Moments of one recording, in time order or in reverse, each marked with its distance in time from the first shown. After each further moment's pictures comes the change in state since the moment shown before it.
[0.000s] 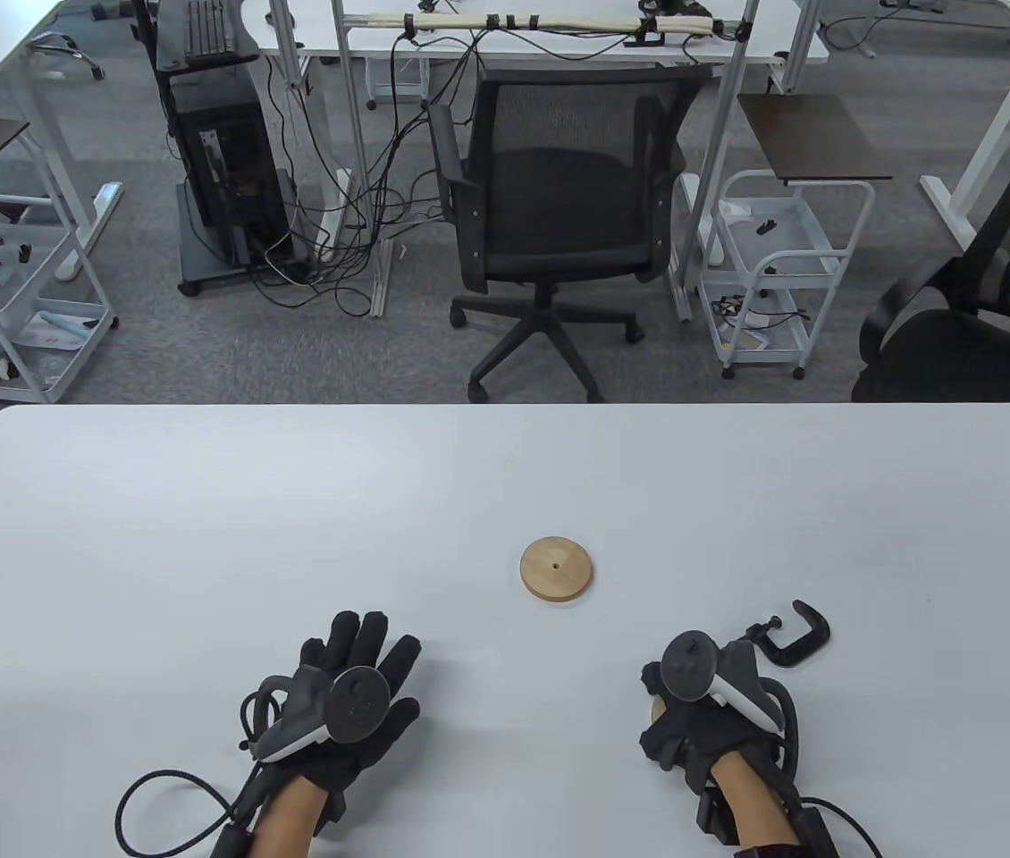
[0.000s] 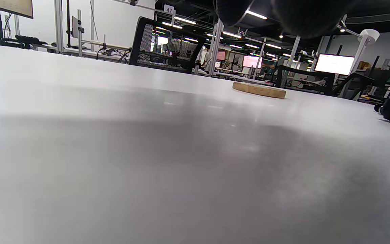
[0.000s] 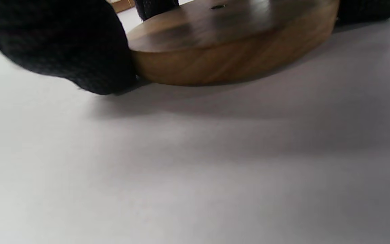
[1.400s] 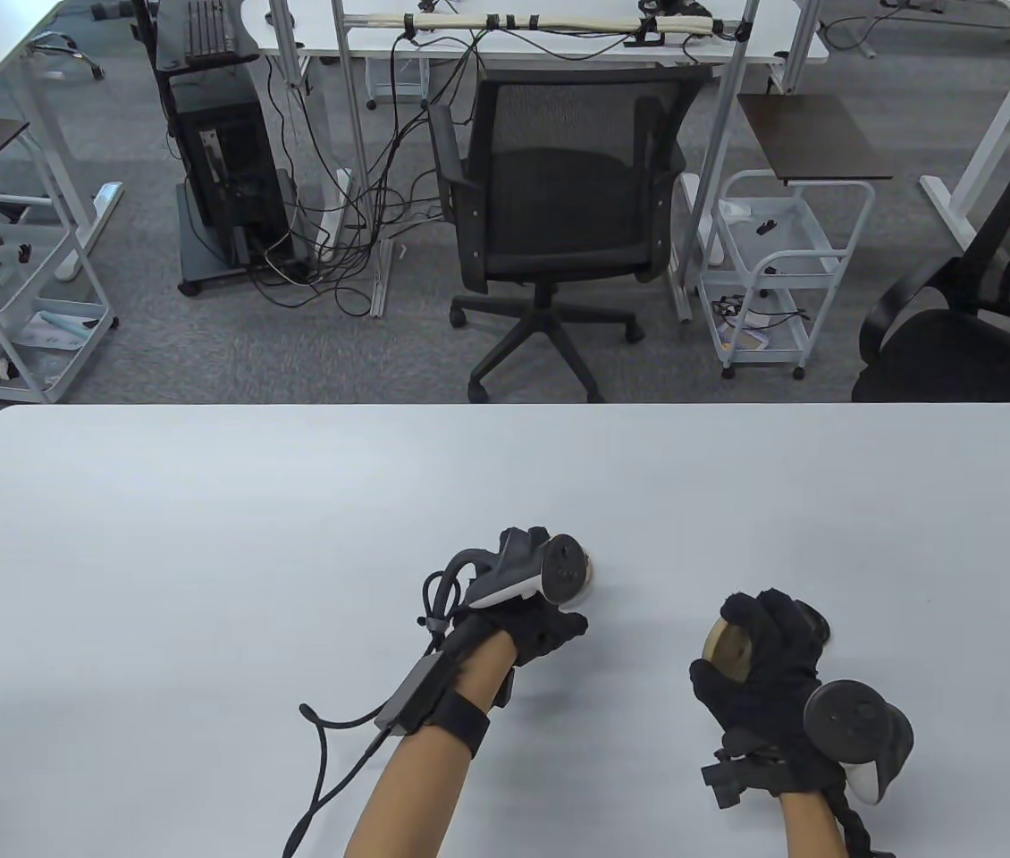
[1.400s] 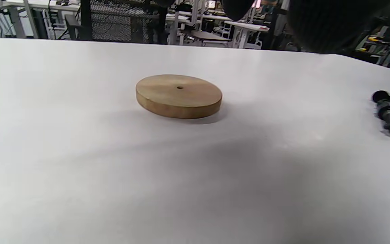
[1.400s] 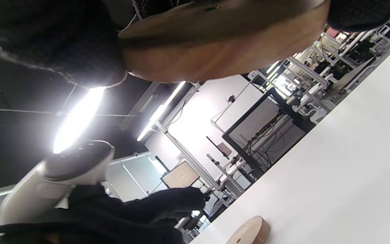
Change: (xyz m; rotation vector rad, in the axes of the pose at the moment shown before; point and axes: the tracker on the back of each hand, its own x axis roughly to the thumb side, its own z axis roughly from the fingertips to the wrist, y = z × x) left_hand 0.131 0.030 -0.182 -0.269 0.004 -0.037; right_hand -0.041 -0.060 0.070 -0.765 -0.328 -0.641
